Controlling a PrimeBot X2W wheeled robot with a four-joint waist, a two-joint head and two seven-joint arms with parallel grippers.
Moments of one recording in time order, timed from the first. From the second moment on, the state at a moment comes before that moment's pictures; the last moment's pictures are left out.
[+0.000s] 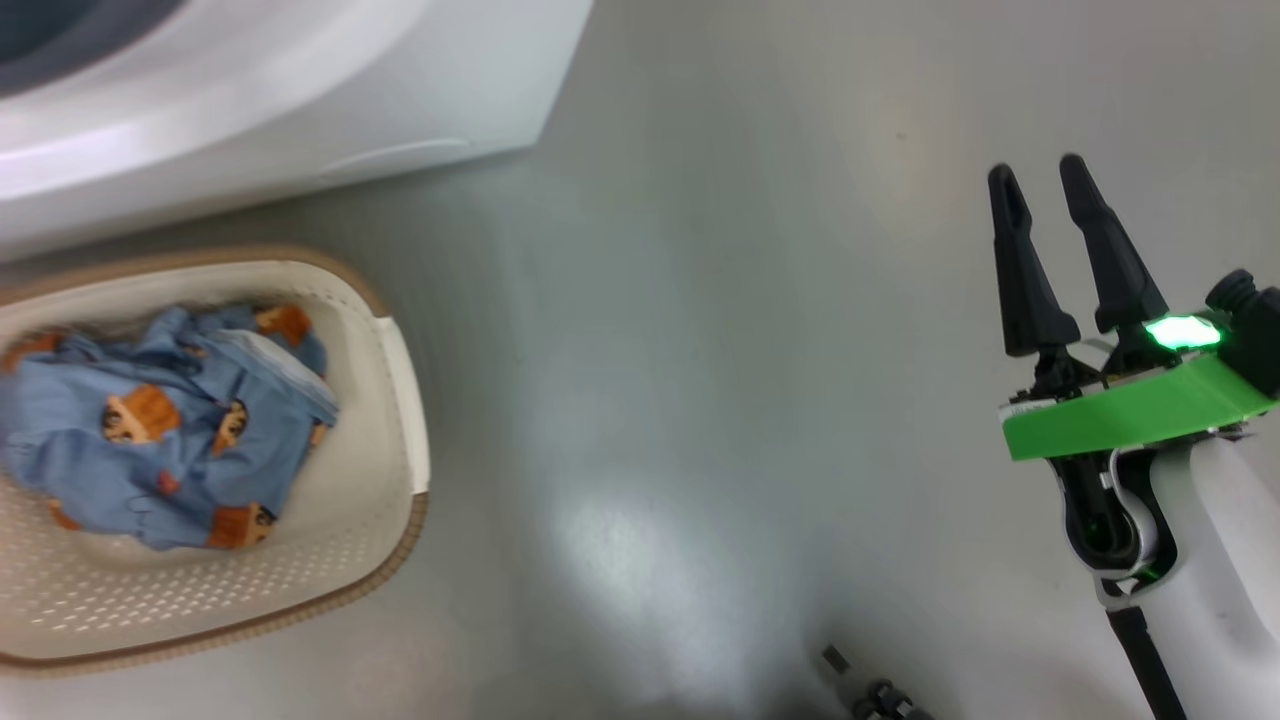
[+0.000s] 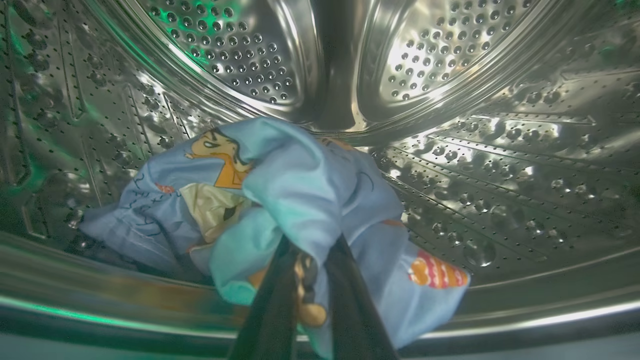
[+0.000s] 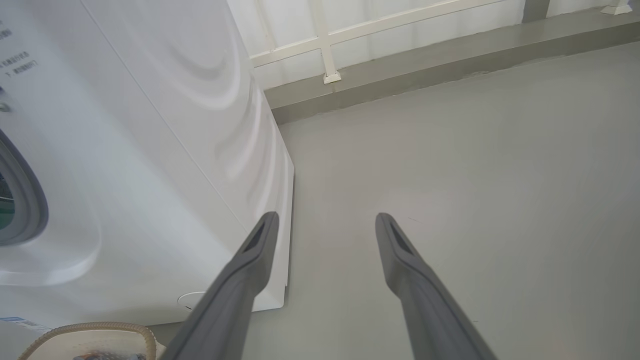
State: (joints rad) left arm -1.46 0.43 -0.13 1.17 -0.47 -0.13 0.00; right arm -0.44 -0.22 0.19 0.15 0.62 0.13 -0.25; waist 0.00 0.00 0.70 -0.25
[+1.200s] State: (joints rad) left arm -1.07 0.37 -0.27 1.05 -0.71 -0.13 -0.12; right arm -0.42 -0.24 0.22 0.22 0.62 0.13 -0.25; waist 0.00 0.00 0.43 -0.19
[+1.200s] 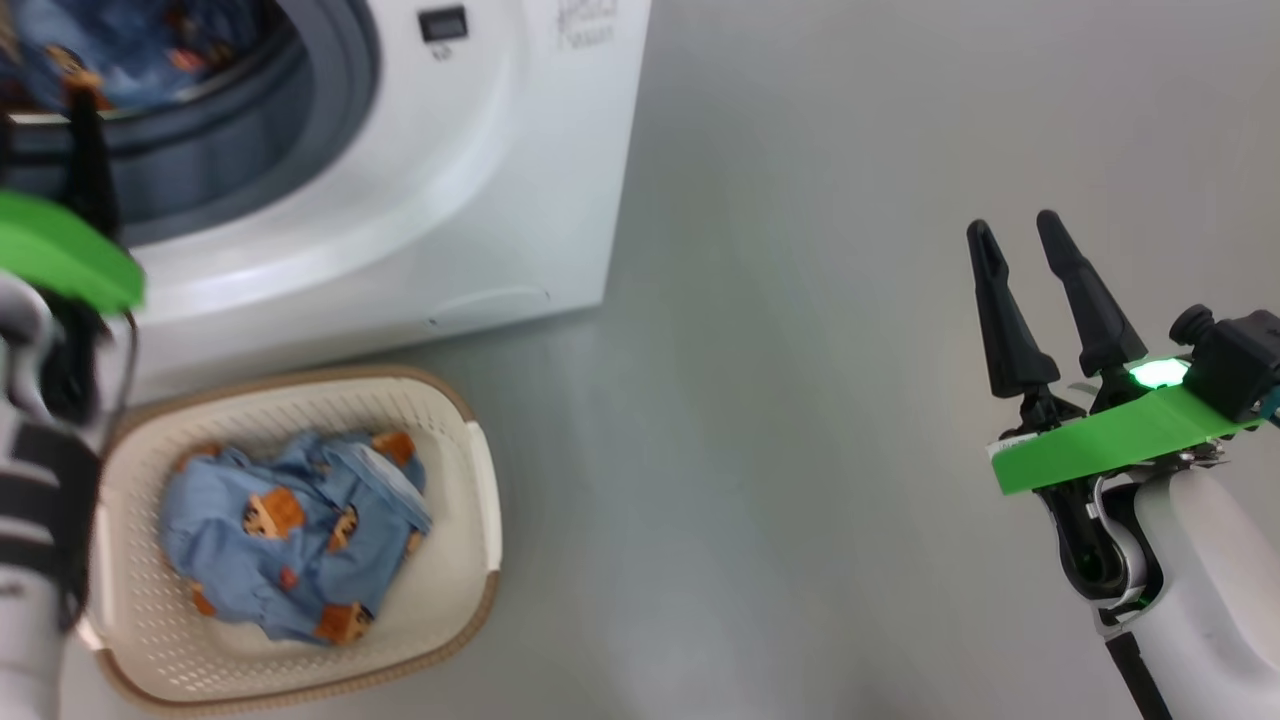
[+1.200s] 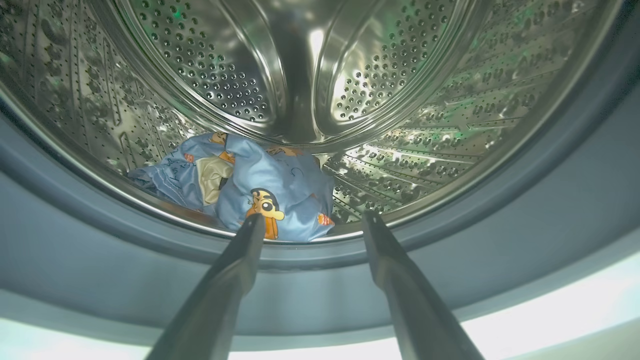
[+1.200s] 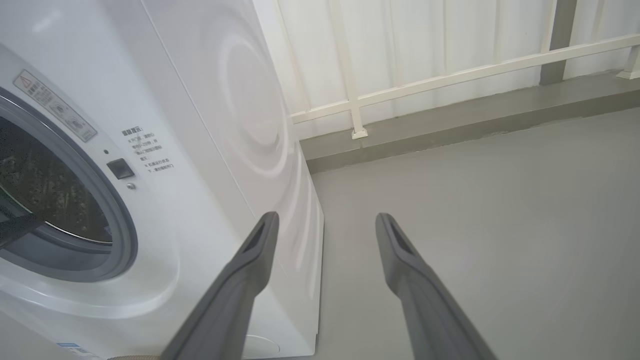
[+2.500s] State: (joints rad) left arm -0.14 0.32 -0.25 0.25 -0.62 0.07 -0.26; right arm -0.19 -0.29 0.21 0.27 0.61 0.13 -0.25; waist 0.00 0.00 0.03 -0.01
